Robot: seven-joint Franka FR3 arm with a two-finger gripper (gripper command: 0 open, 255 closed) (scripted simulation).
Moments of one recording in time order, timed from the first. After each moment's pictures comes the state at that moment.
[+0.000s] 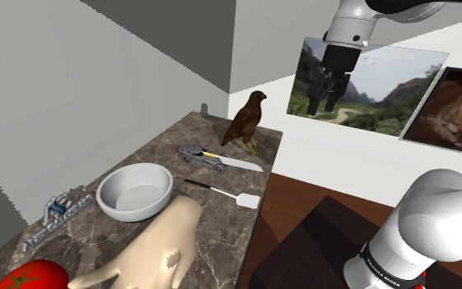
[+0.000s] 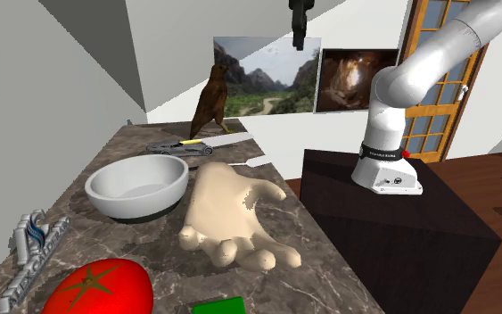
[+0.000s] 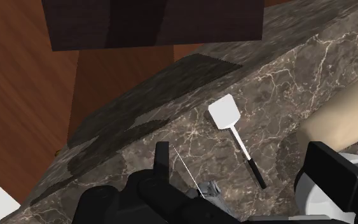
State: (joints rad) arm -0.02 -0.78 -0.04 -2.33 0.08 1.54 0.03
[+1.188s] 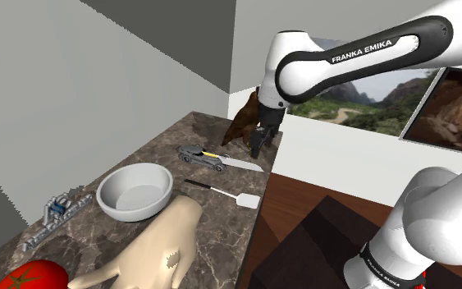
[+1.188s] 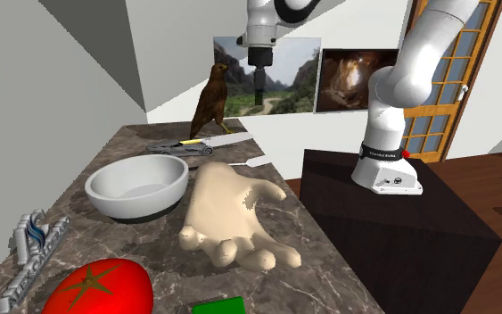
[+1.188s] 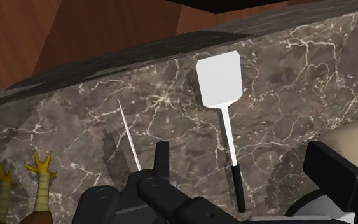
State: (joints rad) arm 0.10 -0.41 0.07 -2.48 0.10 2.10 -0.10
